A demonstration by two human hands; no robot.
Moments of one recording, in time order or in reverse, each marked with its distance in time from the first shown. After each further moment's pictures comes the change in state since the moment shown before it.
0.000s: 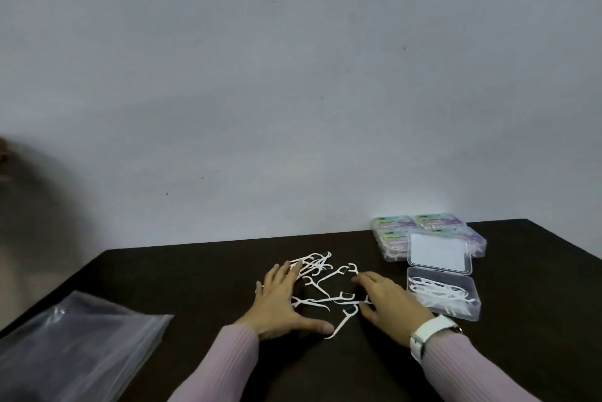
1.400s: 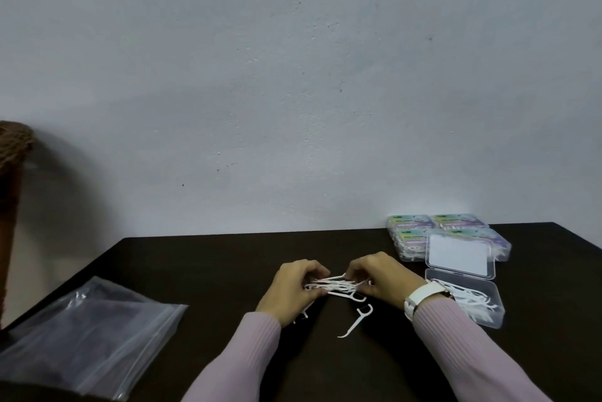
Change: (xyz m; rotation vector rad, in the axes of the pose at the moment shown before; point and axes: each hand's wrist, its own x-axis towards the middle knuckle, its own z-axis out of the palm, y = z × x) left_hand 0.009 0.004 -0.003 -0.148 0.290 0.152; right_hand 0.048 -0.006 -0.016 -0.003 -0.123 -0.152
